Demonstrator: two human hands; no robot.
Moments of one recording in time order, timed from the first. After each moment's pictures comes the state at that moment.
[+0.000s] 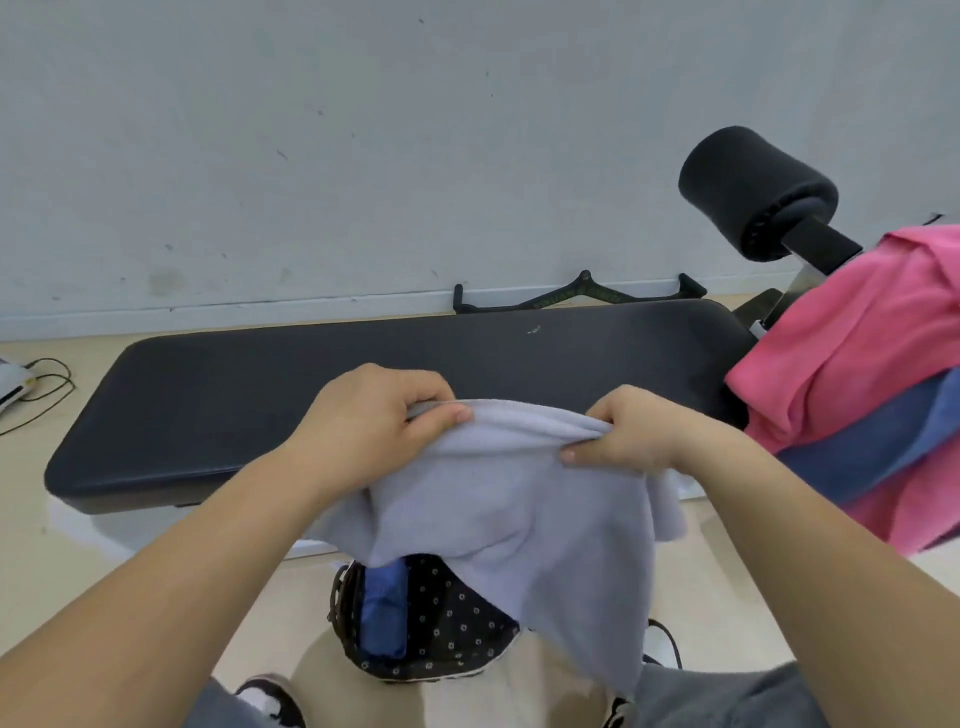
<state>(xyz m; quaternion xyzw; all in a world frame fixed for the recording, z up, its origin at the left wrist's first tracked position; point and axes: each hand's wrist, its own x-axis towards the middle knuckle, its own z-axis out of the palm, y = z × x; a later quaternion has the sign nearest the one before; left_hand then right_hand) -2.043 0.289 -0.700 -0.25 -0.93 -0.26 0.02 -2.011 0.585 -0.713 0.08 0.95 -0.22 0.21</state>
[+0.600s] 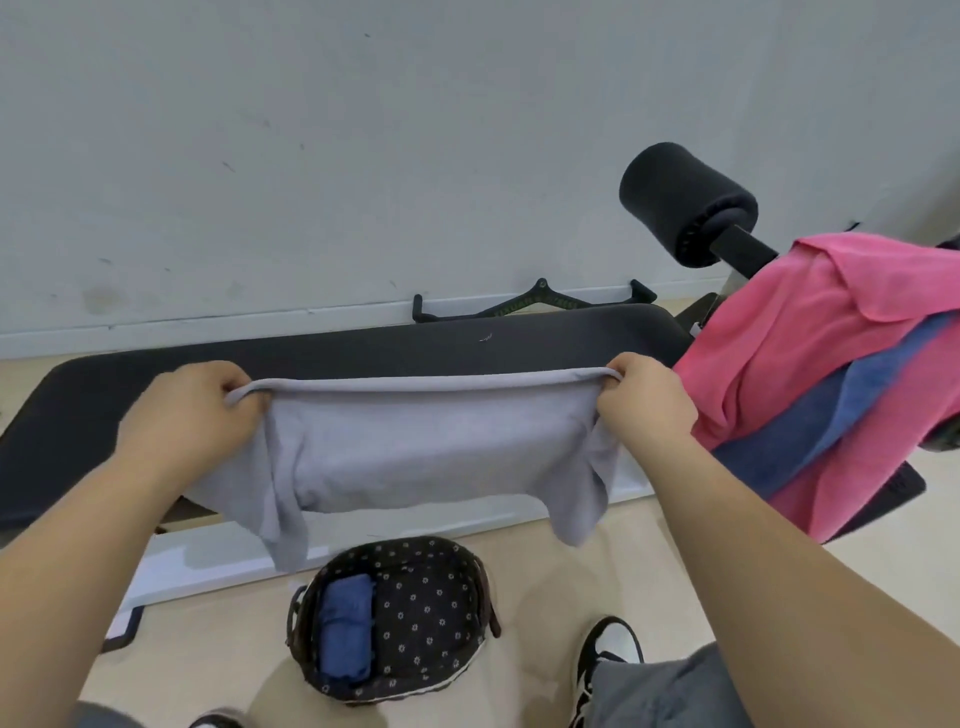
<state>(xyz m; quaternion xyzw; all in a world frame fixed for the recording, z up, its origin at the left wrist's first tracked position) -2.097 0.212 -0.724 0.00 -0.98 -0.20 0.03 -2.020 0.627 -0.734 0.30 0.93 -0.18 -0.12</state>
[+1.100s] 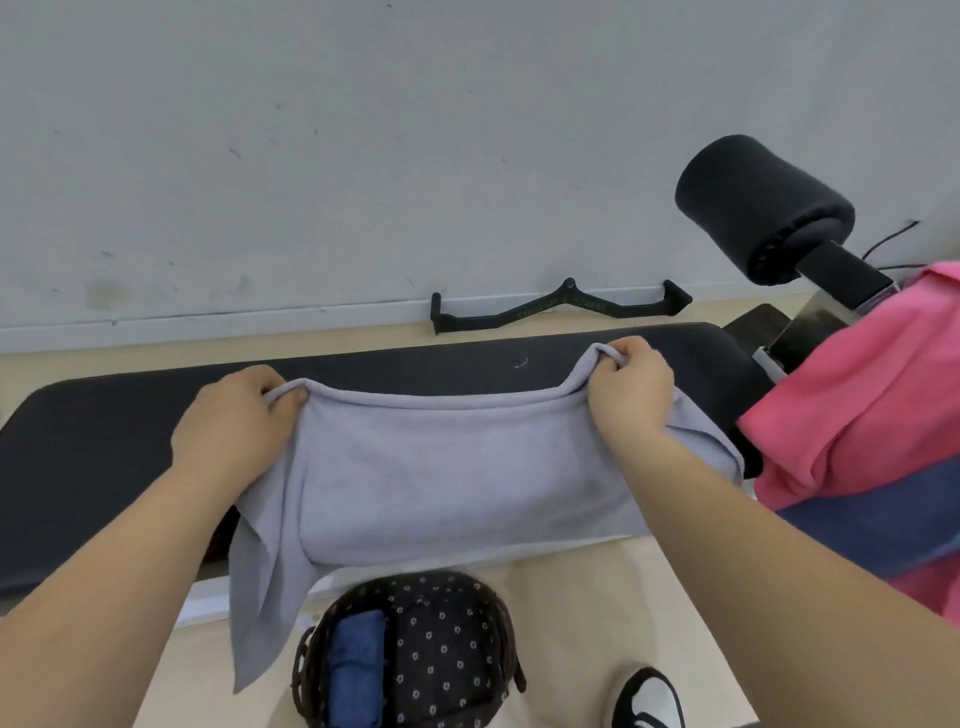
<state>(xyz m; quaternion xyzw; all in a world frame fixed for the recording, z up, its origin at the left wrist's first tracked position) -2.169 0.232 -0.760 0.03 -0.97 -0.24 0.03 -2.132 0.600 -0.761 0.35 0.84 -0.35 -0.22</state>
